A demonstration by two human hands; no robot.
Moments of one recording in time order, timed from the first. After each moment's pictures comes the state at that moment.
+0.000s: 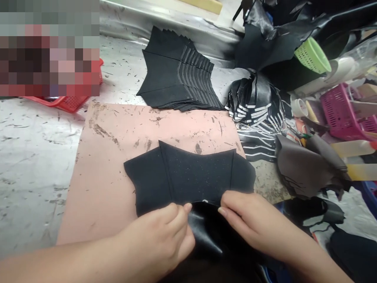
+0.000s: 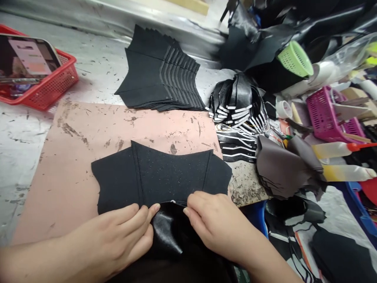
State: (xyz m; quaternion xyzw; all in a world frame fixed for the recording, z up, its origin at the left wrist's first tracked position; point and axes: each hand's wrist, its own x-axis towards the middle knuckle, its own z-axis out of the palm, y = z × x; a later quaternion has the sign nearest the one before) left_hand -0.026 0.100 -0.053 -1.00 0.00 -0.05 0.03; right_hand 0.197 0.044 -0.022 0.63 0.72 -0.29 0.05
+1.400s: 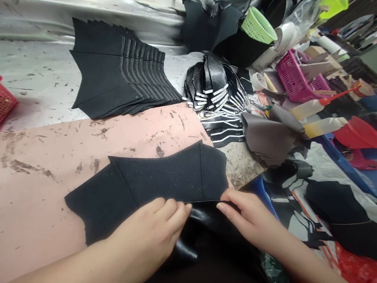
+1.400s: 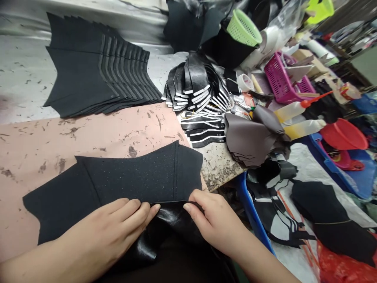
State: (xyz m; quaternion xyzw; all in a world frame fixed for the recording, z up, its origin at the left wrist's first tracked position) left_hand 0.028 0.126 -0.062 -1.00 0.06 -0.04 -0.04; right_hand 0.230 -0.002 -0.034 0.76 0.55 -0.32 -0.15
